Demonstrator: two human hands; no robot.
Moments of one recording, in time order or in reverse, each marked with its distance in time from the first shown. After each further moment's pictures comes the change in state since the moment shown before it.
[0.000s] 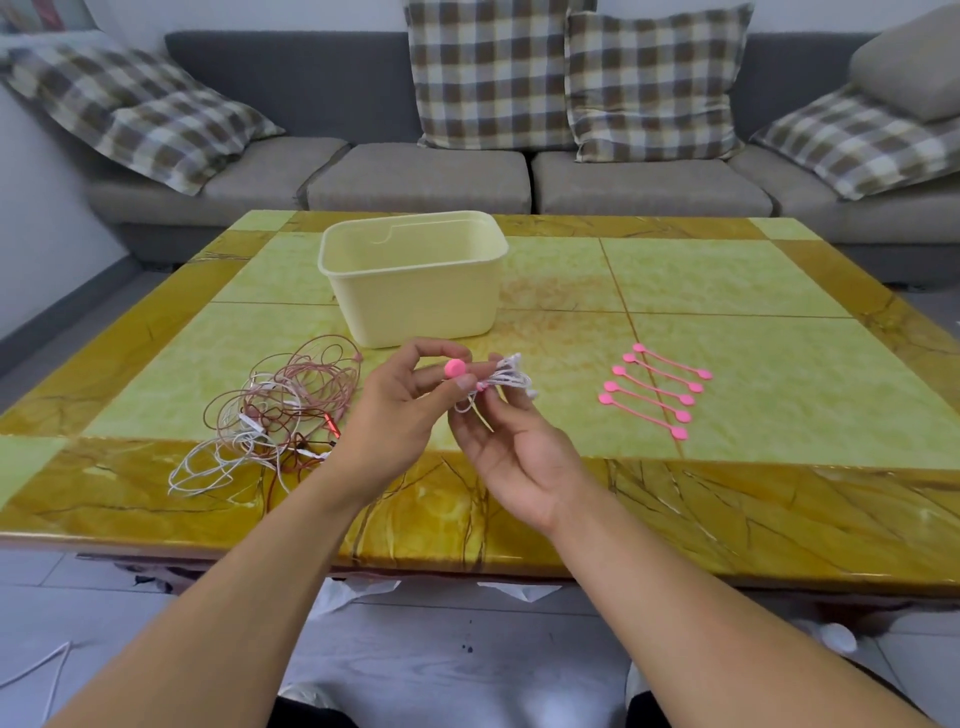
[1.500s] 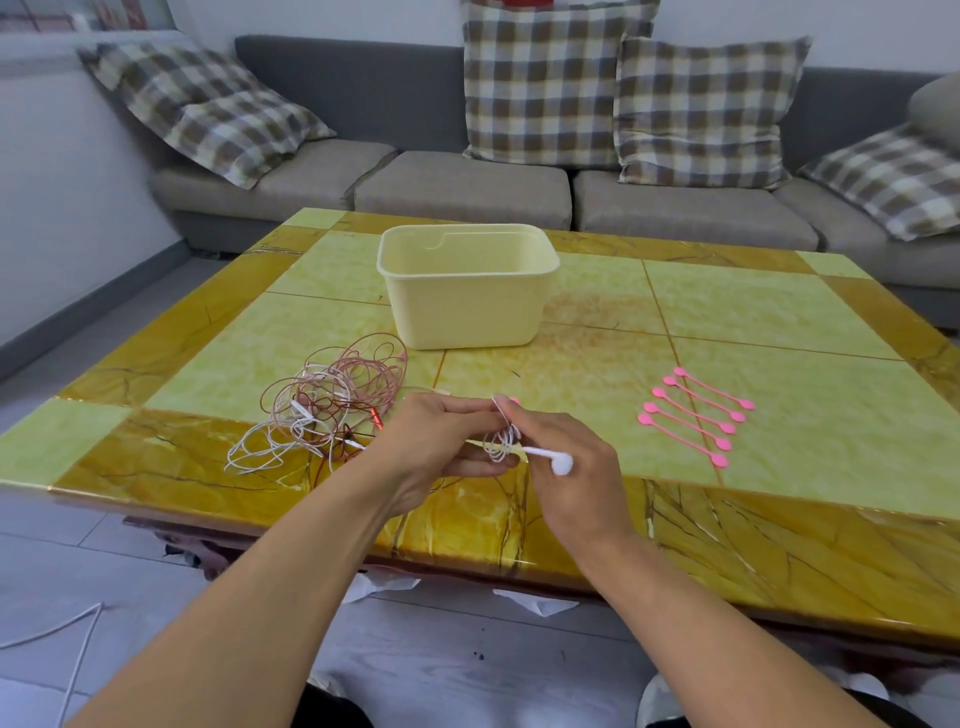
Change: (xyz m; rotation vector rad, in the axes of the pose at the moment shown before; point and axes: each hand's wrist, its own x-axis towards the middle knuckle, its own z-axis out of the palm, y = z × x) left_hand -0.016 0.008 -0.016 -0.098 0.048 -0.449; right_hand -0.009 0.004 -0.037 -1.789 -0.122 -1.114
